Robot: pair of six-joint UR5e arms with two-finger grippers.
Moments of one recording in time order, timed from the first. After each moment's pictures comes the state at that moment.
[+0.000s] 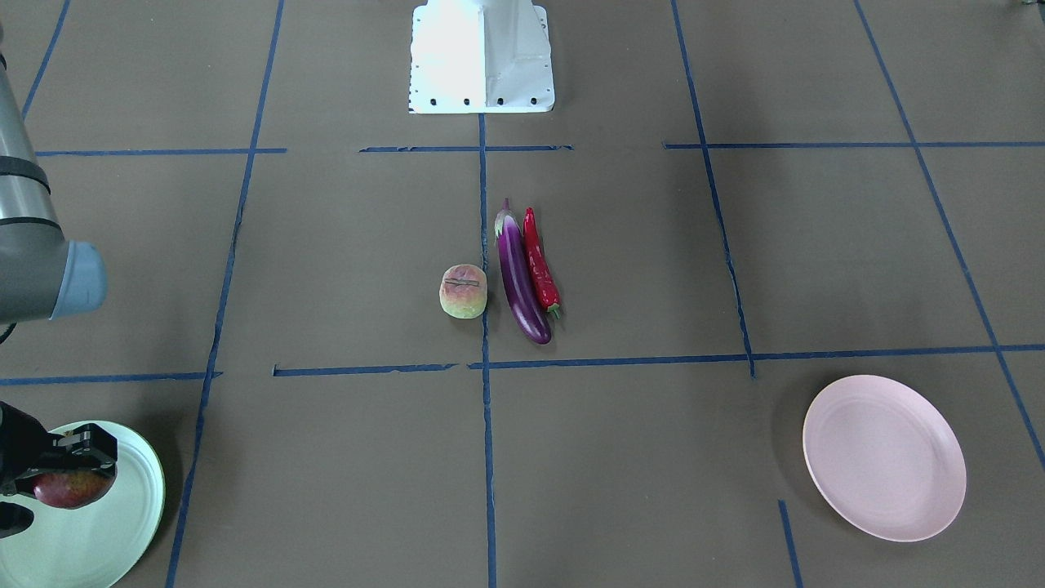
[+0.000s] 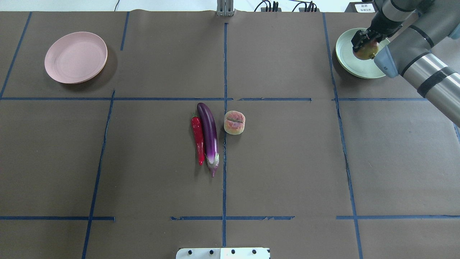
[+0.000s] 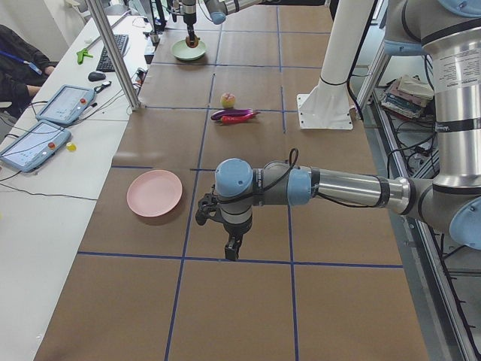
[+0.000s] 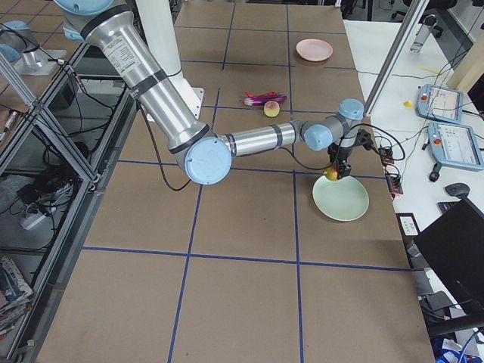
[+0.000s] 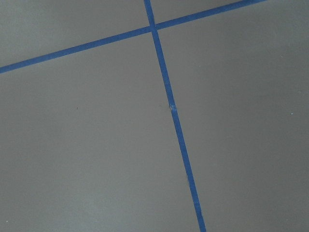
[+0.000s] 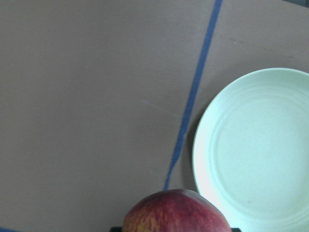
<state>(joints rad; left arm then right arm) -1.58 -1.37 -1.89 -1.42 -2.30 0.27 1.15 -0.93 1.02 -1.18 2.16 0.34</state>
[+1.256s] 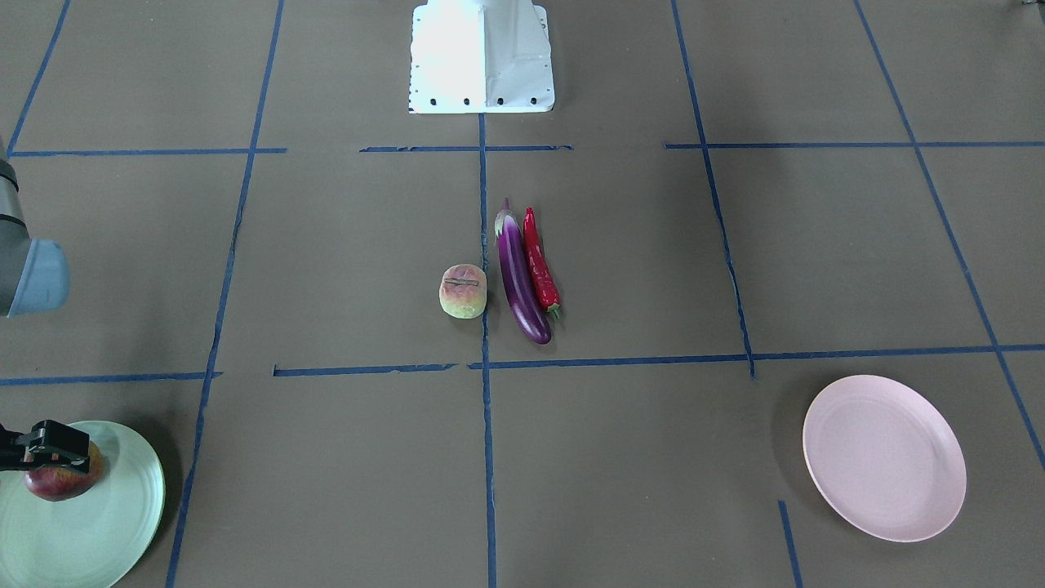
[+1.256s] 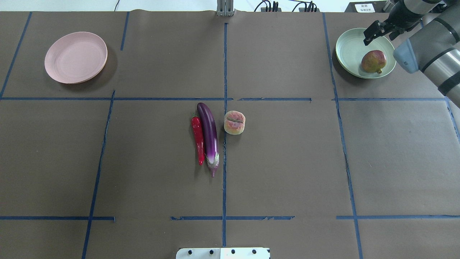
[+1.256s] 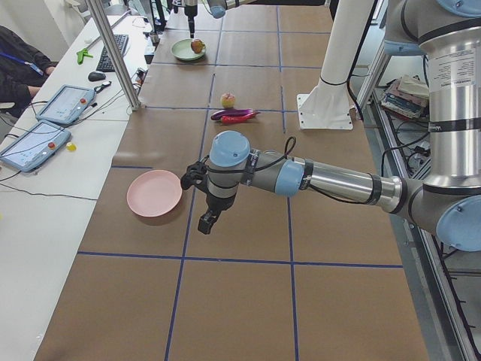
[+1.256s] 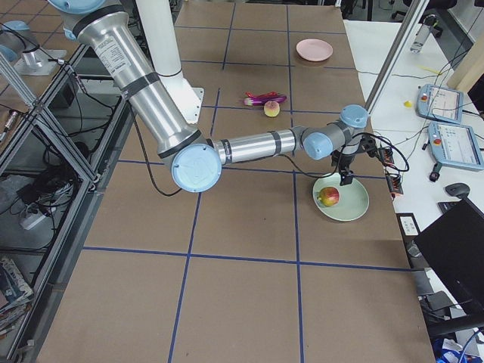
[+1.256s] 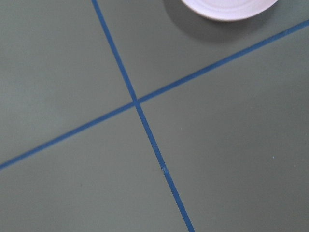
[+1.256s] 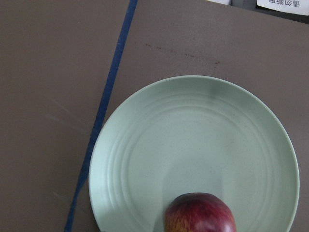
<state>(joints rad) -1.54 -1.44 -1.91 -1.69 -2.31 0.24 1.21 -1.02 1.21 -1.27 2.24 0.38</state>
